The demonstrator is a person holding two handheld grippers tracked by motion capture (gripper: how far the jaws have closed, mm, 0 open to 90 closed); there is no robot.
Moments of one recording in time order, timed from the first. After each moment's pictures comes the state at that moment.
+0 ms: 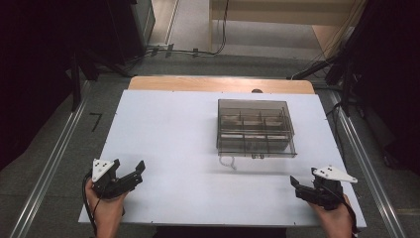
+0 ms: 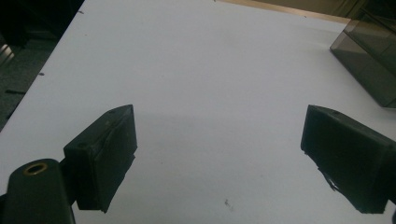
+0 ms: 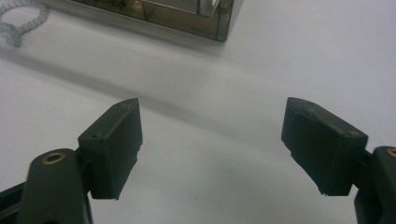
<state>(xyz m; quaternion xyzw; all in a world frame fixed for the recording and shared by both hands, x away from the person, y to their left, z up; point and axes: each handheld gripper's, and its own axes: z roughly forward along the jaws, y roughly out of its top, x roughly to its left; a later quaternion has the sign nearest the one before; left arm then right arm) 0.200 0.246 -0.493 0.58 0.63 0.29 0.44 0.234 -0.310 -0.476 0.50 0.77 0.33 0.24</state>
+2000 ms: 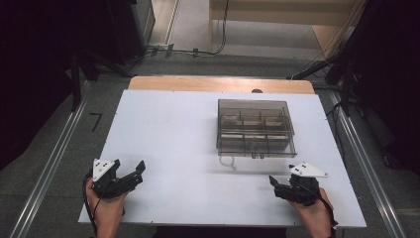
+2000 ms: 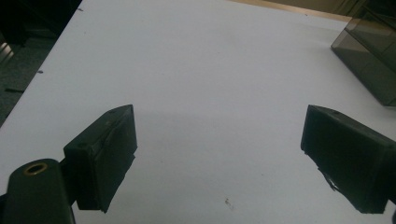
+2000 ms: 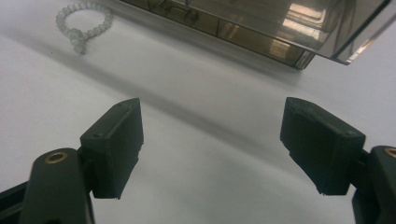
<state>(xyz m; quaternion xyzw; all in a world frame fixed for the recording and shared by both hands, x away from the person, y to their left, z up) 0.200 0.246 -0.494 0.58 0.63 0.28 0.44 0.241 -0.257 -0.480 0.45 0.80 0.33 0.23</state>
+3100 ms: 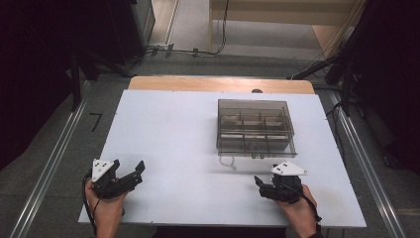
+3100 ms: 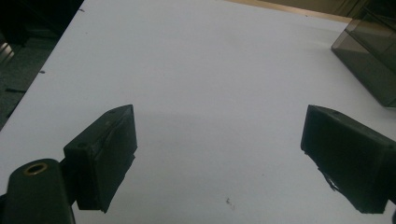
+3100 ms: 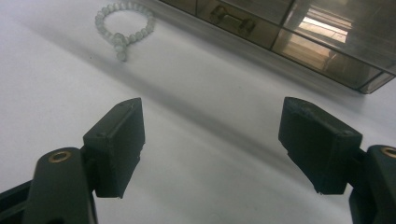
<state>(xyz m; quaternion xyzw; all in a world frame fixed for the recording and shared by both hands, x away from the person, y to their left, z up) 0.200 0.247 -0.493 0.58 0.63 0.28 0.44 0.246 -0.219 -0.487 0.42 0.82 0.33 0.22</state>
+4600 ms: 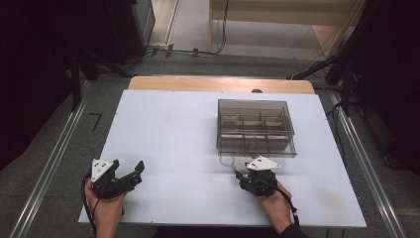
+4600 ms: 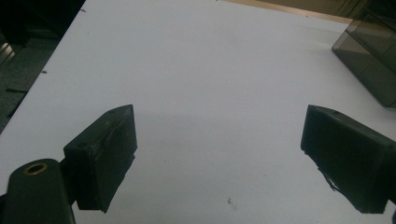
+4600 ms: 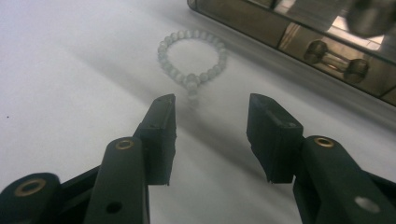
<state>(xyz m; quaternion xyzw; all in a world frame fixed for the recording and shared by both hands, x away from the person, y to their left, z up) 0.199 0.248 -0.494 0.58 0.63 0.29 0.44 0.263 -0.162 -0.502 0.40 0.83 0.35 0.19</state>
